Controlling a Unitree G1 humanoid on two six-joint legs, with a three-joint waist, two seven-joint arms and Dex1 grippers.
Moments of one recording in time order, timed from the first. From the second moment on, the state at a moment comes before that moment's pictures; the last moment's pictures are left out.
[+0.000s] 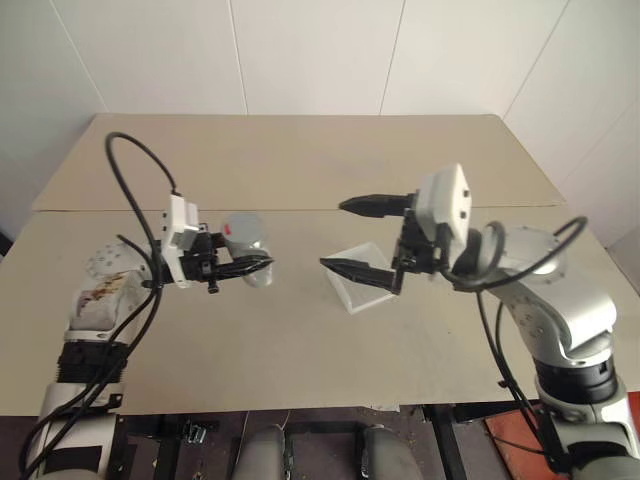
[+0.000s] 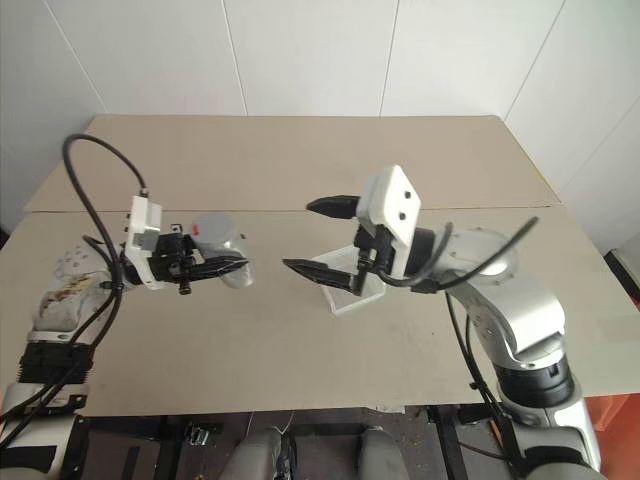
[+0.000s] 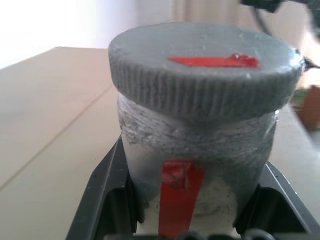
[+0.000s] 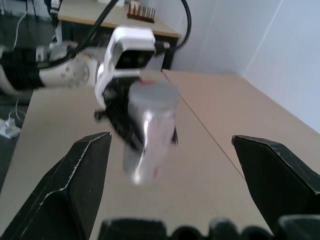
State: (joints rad) left arm -0.57 0.60 0.03 0.16 -0.53 0.23 -1.35; right arm -0.69 -0.51 0.12 -0.46 0.56 0.67 0.76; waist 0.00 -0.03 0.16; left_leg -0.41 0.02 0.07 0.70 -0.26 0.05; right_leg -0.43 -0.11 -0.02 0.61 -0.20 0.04
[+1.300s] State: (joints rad) left arm -0.72 0.56 -0.02 0.31 -0.46 0.18 -1.47; right arm -0.85 -0.30 0.22 -0.23 0.50 0.79 0.75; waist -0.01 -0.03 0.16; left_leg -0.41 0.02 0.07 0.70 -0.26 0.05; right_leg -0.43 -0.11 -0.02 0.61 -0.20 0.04
